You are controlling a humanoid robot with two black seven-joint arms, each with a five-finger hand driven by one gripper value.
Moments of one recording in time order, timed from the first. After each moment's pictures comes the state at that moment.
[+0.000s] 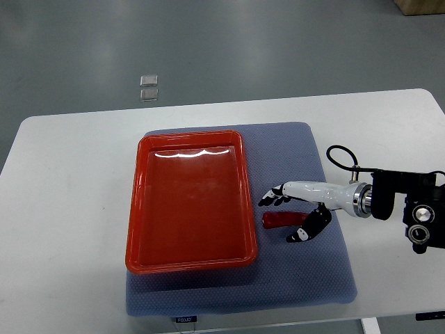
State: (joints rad) left arm -0.02 0.00 -0.05 -0.10 0.12 -0.16 0.03; right arm 0.98 -0.75 -0.05 1.71 -1.11 -0.07 -0.13
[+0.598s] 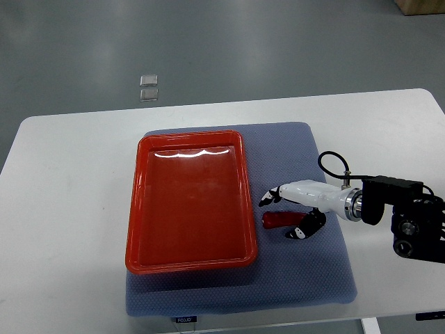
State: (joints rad) left arm -0.02 0.00 -0.05 -0.10 0.12 -0.16 0.03; right arm 0.93 -0.69 -0.06 1.63 -1.31 -0.13 -0.14
